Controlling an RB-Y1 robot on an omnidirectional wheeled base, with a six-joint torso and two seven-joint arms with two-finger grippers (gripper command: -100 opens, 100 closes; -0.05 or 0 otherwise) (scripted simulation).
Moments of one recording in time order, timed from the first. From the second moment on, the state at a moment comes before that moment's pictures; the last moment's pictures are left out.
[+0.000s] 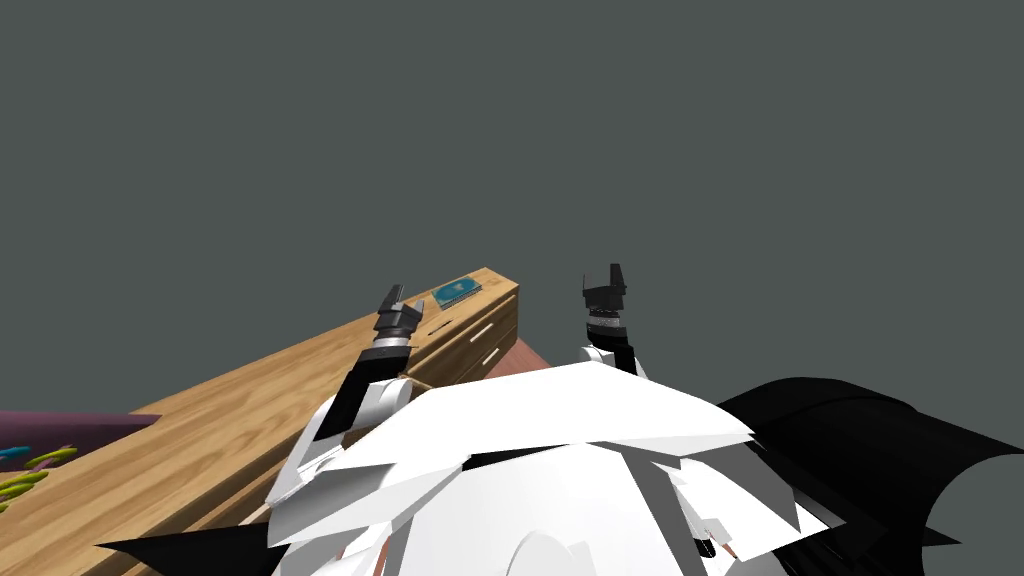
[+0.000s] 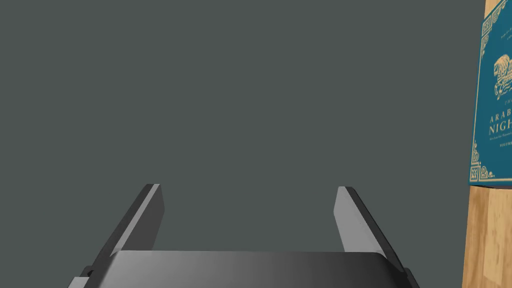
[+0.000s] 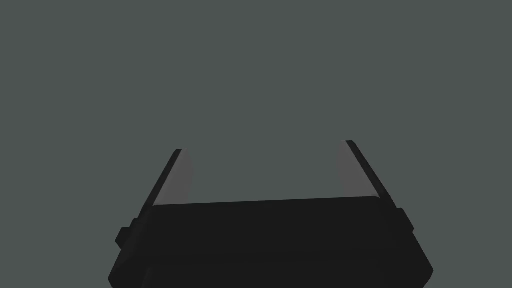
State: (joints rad) left arm 0.50 0.27 0.12 -2.36 0.12 -0.02 0.16; right arm 0.50 -0.01 -0.07 -2.28 -0.05 -0.52 -0.09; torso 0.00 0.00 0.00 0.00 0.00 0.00
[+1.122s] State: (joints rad) left arm 0.53 0.35 0.28 -2.35 0.26 0.35 0.30; right arm 0.50 -0.01 -0.07 -2.28 -0.05 -0.52 -0.09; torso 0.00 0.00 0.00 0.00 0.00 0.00
